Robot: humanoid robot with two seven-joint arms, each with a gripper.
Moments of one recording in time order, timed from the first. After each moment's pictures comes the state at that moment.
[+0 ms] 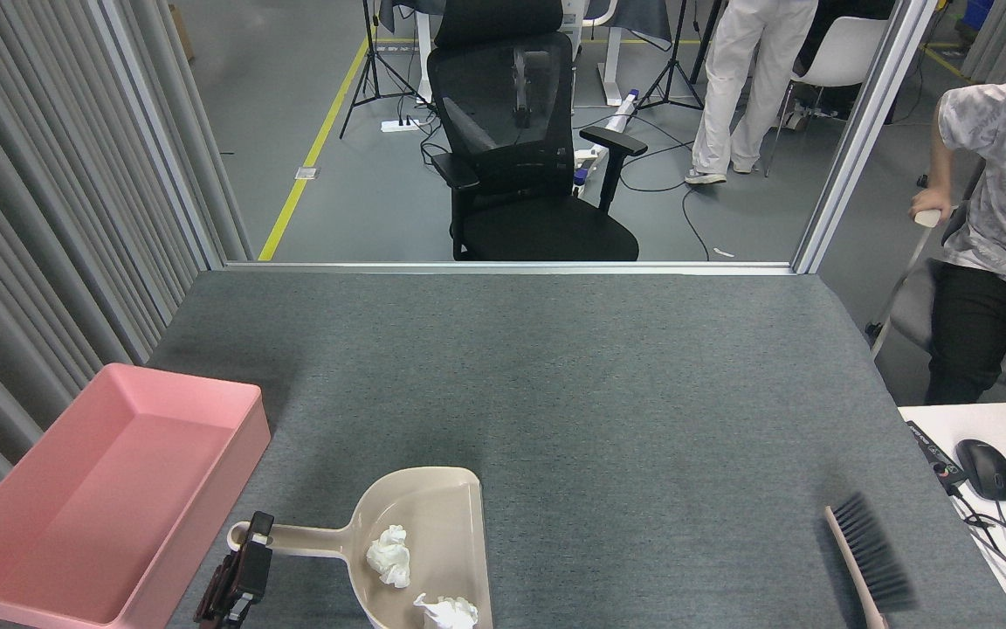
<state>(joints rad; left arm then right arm) 0.10 0.08 0.09 -1.32 -0.55 -0.46 0.10 0.49 -0.20 -0.10 -1.59 1.22 -0.16 -0.26</state>
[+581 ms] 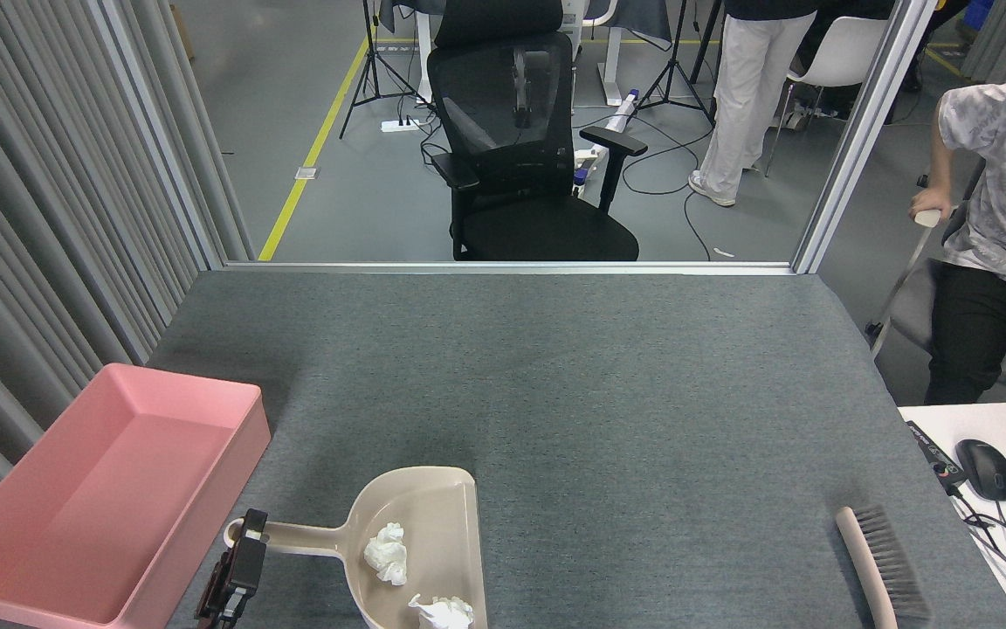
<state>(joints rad) 0.10 0.08 0.09 -1.35 -0.48 -0.45 0.09 0.51 -0.19 -0.17 -1.59 1.21 -0.19 -0.26</state>
